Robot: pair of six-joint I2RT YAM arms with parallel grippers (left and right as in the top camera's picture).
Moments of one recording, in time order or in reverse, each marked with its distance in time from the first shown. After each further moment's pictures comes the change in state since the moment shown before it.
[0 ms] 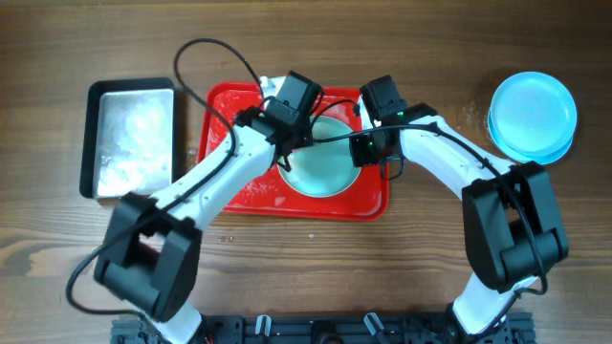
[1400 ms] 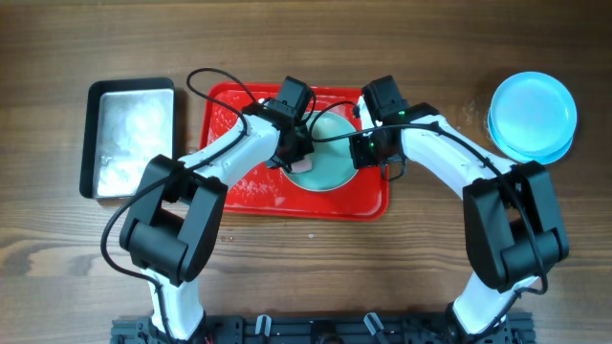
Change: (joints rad) left arm 0.059 0.187 0.022 -0.022 0.209 -0.168; right arm -0.007 0.000 0.000 -0.023 -0.041 -0.018
